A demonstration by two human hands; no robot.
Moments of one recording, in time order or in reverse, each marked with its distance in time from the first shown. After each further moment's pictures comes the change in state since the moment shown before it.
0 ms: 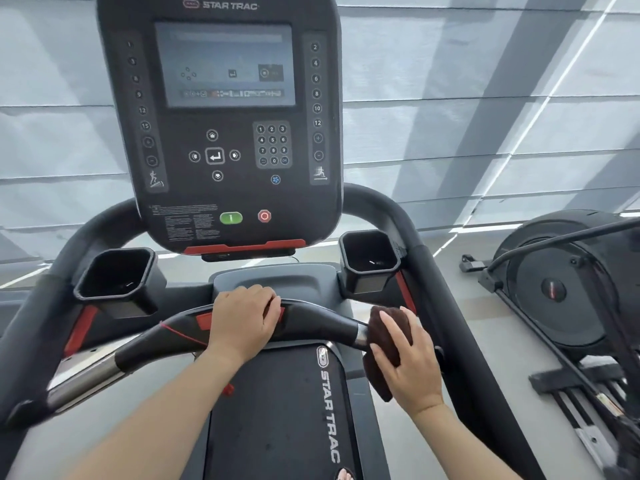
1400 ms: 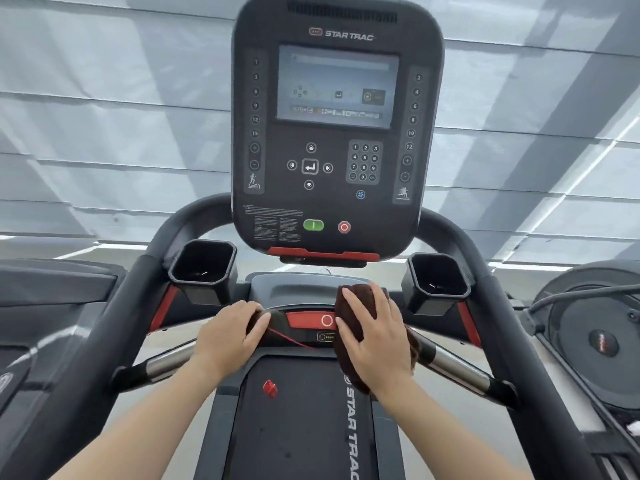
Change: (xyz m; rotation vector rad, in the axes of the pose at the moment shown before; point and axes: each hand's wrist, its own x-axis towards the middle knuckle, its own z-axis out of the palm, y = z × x) left_hand -0.064 -0.133 -0.032 -0.303 -0.115 -0.217; right_hand 0.048 -0.166 0.063 -0.091 -0.123 -0.140
